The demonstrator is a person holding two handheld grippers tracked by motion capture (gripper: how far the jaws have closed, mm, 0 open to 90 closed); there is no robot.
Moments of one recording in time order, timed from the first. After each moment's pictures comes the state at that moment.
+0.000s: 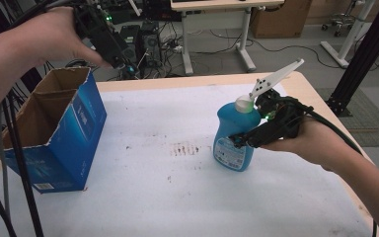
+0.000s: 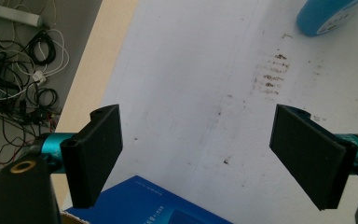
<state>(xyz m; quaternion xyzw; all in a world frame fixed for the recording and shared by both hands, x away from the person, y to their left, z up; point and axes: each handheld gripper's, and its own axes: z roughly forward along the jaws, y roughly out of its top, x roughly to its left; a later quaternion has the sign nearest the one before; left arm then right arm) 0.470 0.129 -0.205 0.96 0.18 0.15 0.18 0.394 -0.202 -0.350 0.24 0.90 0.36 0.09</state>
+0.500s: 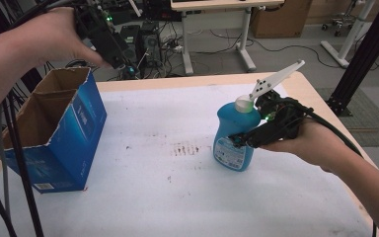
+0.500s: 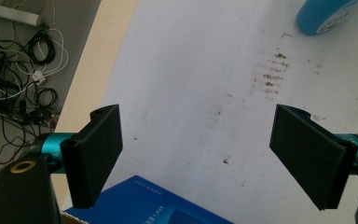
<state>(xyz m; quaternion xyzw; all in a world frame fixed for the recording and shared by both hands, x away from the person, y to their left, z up) 0.470 0.128 -0.206 0.96 0.17 0.15 0.18 0.392 -0.202 -0.351 0.24 0.90 0.36 0.09</state>
